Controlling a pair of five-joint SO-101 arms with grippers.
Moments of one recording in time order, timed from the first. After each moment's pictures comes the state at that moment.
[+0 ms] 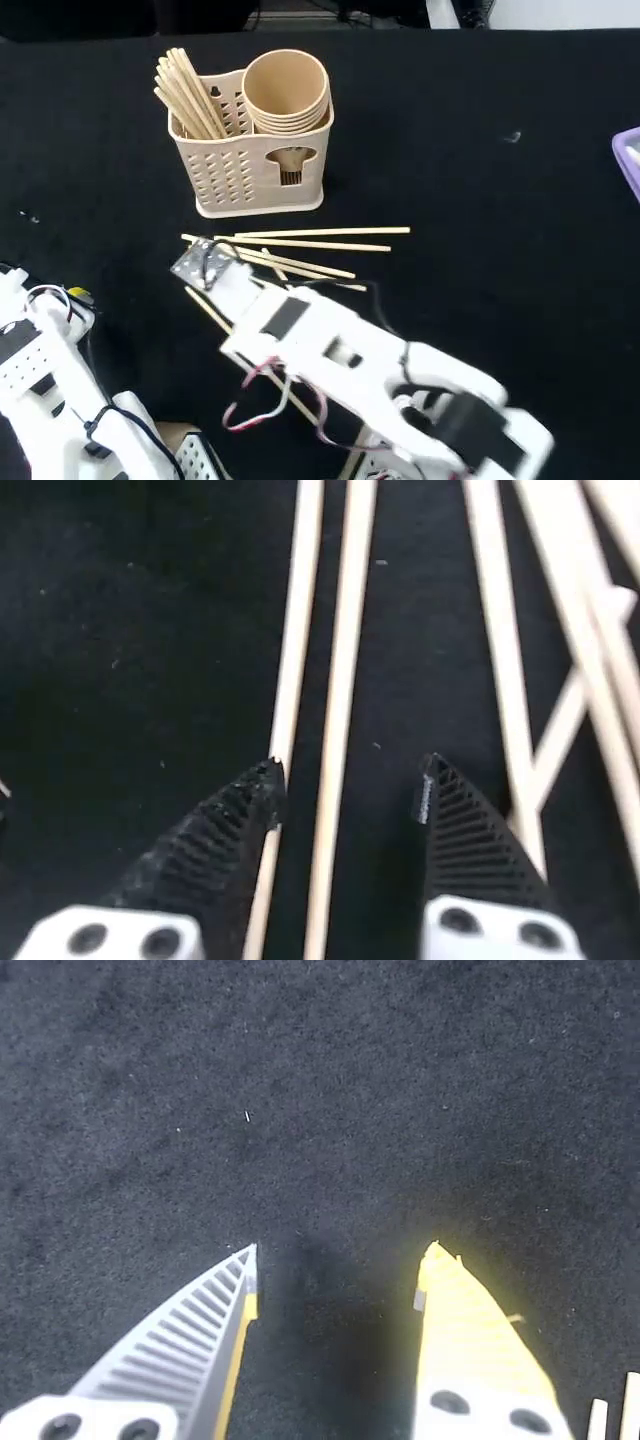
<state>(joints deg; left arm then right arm) -47.4 -49.4 69.8 48.5 7.3 -53.3 -12.7 51.4 43.5 1.7</state>
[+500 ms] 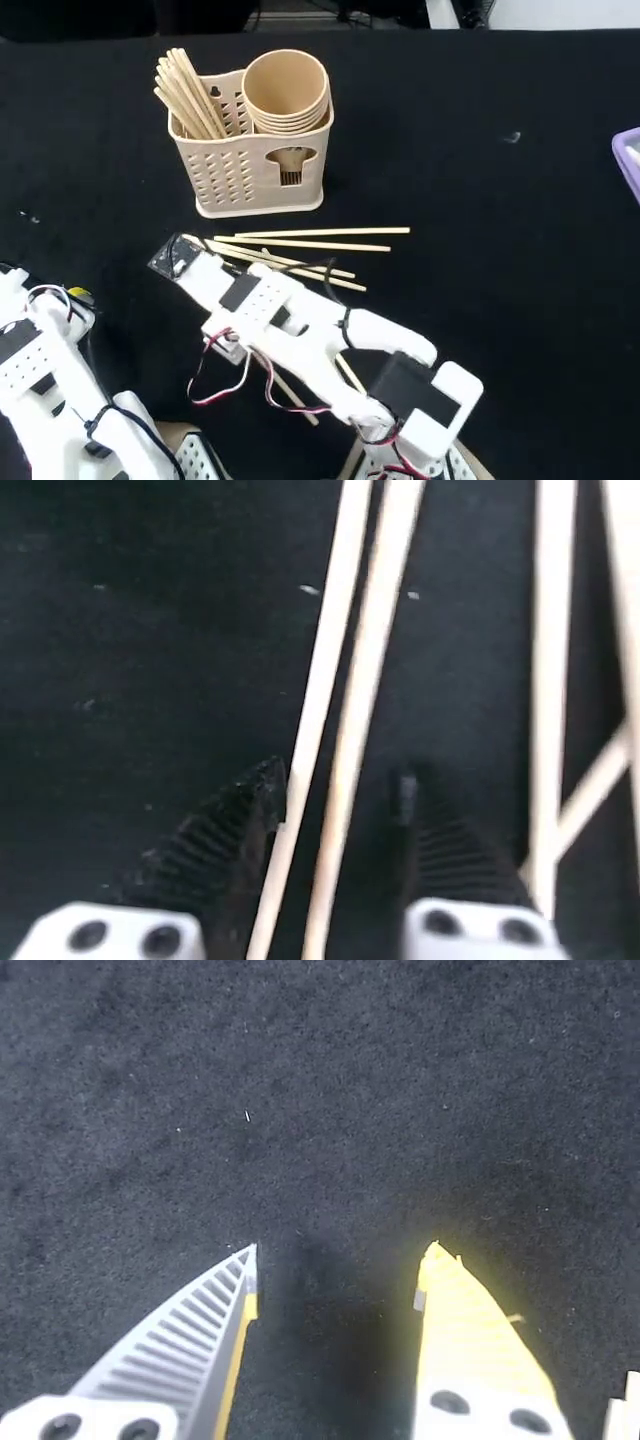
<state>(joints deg) -47.4 -49.4 69.8 48.5 7.3 -54.1 6.6 33.8 52.3 1.7</state>
